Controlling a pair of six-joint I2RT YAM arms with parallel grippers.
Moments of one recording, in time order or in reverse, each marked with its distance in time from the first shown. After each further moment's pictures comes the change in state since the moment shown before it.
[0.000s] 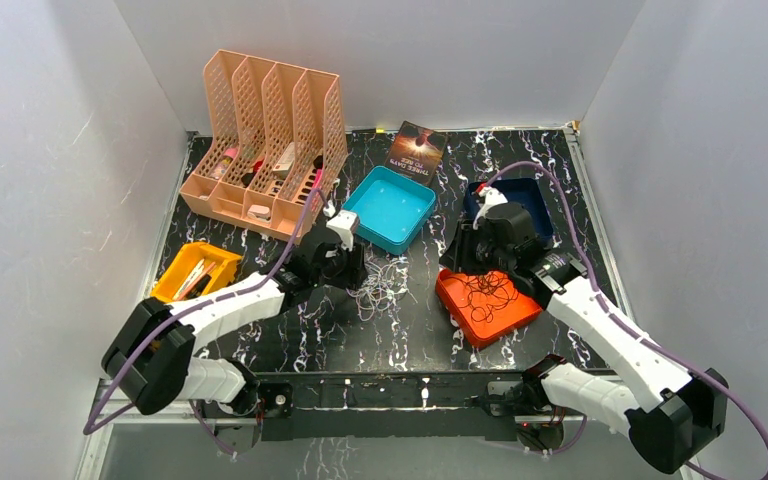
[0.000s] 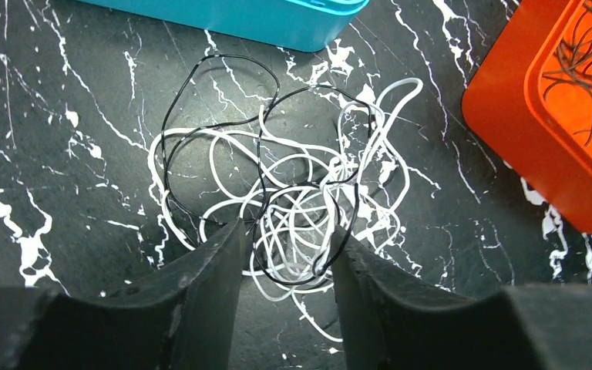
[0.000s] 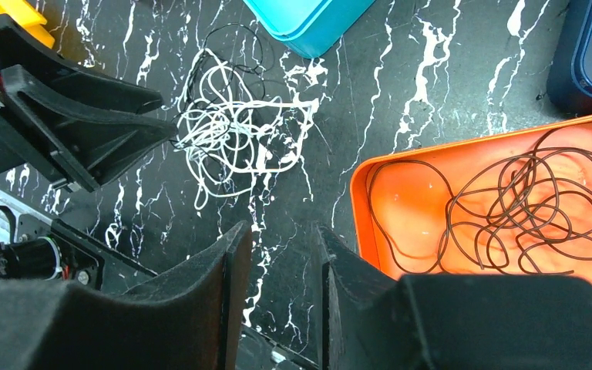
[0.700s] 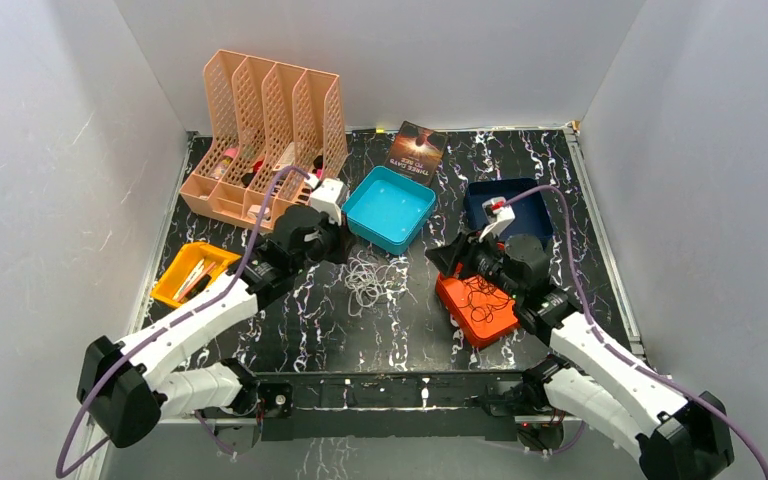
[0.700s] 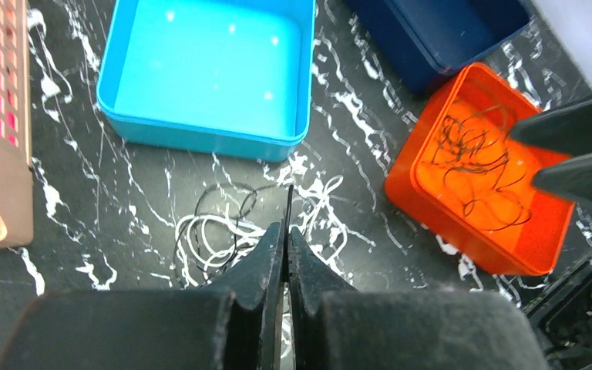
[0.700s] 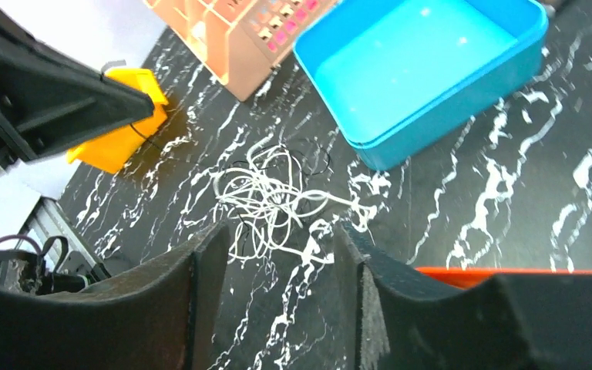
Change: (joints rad) left arm 0.000 -0.178 0.158 -0.124 -0.043 0.047; right arm 0.000 -0.180 -0.332 0.565 -0.061 0.008
